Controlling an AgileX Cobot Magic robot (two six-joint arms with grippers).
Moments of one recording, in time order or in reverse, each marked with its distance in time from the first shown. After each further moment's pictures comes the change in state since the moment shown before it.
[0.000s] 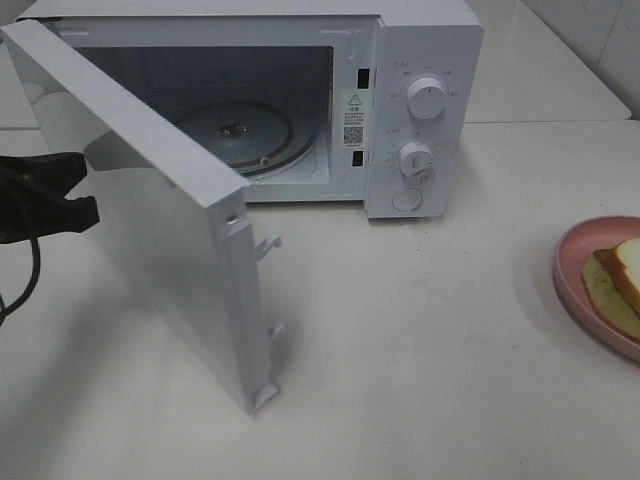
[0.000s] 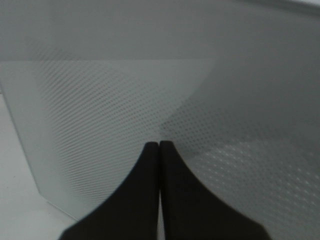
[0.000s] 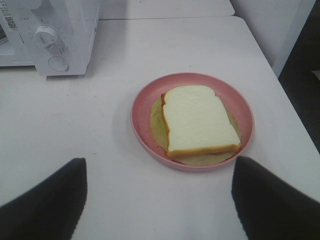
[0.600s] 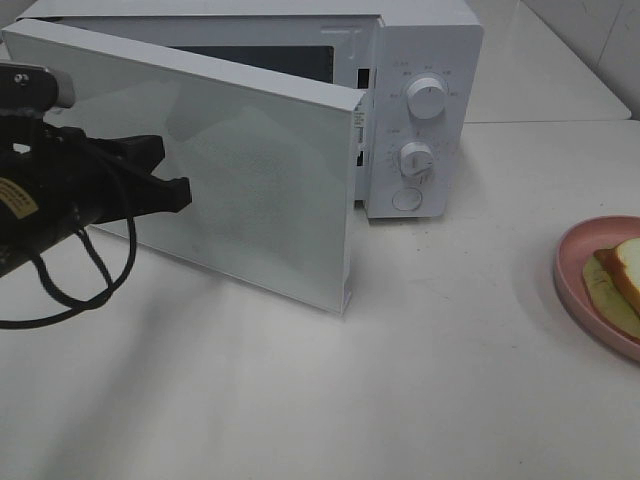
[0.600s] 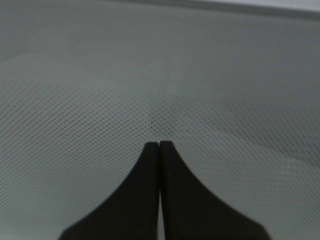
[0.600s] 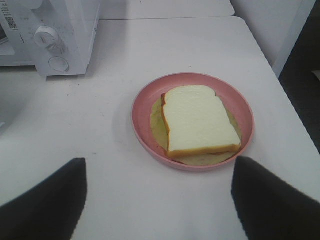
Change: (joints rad) left arm -0.289 0.119 -0.142 -0.351 -0.009 0.171; right arm 0.000 0.000 0.000 0.000 0.000 0.000
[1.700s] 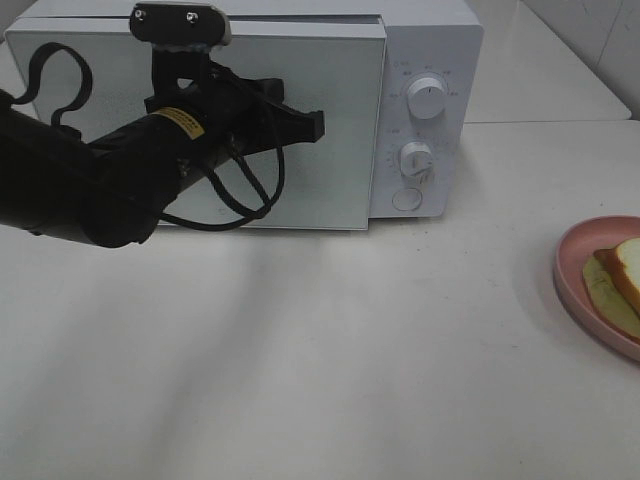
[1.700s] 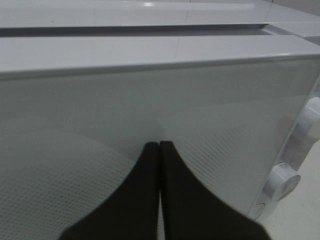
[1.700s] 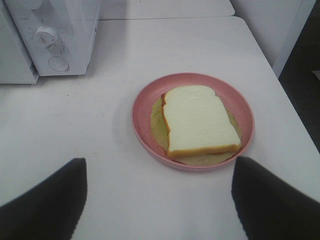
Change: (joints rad) left arm -0.134 0.262 -0.445 -0.133 0.096 0.074; right arm 0.000 0.000 0.000 0.000 0.000 0.000
